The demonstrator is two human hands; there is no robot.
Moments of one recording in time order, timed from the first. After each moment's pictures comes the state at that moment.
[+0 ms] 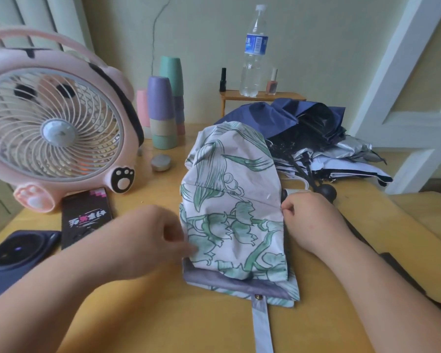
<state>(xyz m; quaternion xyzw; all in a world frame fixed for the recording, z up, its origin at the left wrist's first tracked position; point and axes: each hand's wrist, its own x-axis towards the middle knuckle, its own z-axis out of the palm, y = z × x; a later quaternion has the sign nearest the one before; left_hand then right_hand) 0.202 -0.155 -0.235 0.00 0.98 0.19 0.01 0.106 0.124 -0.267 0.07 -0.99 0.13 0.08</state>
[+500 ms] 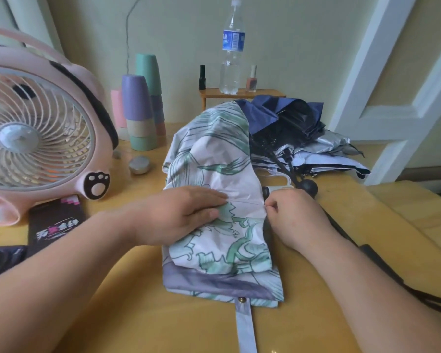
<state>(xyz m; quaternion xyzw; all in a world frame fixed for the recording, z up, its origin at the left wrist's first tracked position) 0.120 -0.129 -0.247 0.32 0.93 0.19 0.00 0.107 0.124 -0.264 0.07 -0.99 0.13 0.09</state>
